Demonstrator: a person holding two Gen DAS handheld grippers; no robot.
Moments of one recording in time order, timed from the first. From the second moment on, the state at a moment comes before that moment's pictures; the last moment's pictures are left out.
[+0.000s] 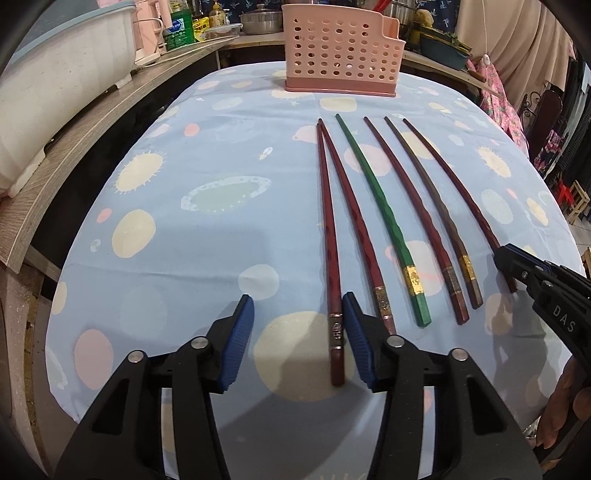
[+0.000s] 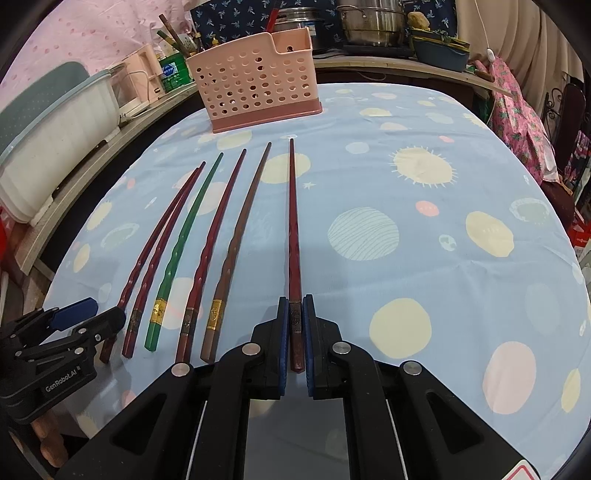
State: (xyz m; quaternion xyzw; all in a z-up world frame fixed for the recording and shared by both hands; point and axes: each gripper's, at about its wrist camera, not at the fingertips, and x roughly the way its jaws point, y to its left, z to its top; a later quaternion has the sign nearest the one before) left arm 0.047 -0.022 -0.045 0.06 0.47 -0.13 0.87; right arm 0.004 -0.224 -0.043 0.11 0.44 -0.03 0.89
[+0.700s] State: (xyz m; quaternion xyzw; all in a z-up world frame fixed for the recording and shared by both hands) left arm 0.066 -0.017 -0.045 0.06 0.47 -0.11 0.87; right arm 0.009 -0.224 -0.044 0.10 0.43 -0.03 0.90
